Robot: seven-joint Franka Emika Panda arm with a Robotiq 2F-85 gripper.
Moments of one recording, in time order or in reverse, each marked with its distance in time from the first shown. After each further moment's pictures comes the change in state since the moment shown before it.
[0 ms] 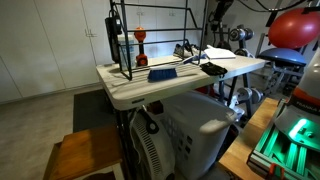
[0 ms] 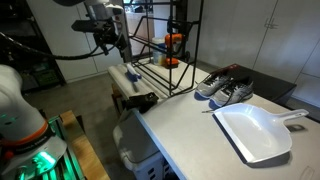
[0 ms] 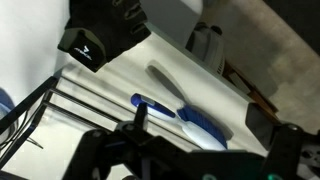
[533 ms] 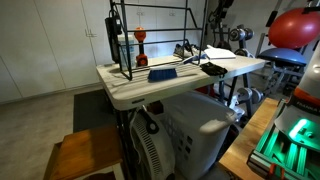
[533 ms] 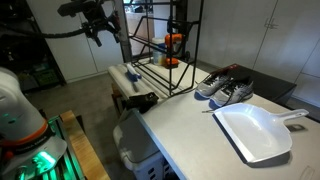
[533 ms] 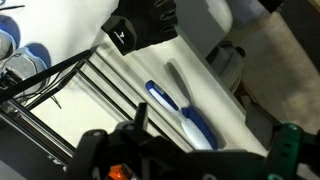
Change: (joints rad) arm 0.117 -0.108 -0.027 0.044 -0.205 -0.082 -0.050
